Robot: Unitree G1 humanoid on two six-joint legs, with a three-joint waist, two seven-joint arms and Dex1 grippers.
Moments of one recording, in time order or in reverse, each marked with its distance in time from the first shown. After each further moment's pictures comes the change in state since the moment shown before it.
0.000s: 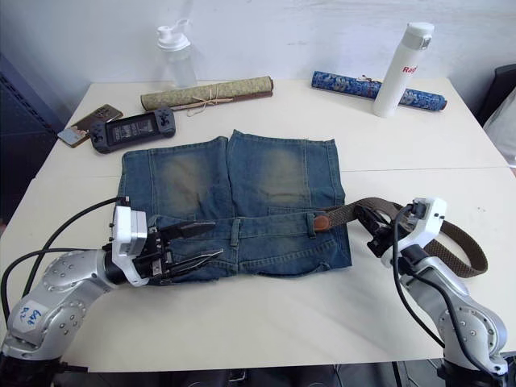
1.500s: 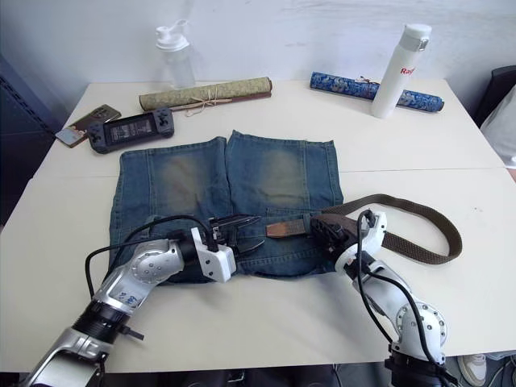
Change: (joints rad) left arm -0.348 -0.179 -0.391 0.647 1.108 -1.052 0.443; right arm -0.053 0.300 0.069 0.088 0.267 0.148 -0.250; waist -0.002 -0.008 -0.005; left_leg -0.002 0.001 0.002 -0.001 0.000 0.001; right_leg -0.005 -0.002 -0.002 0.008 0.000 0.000
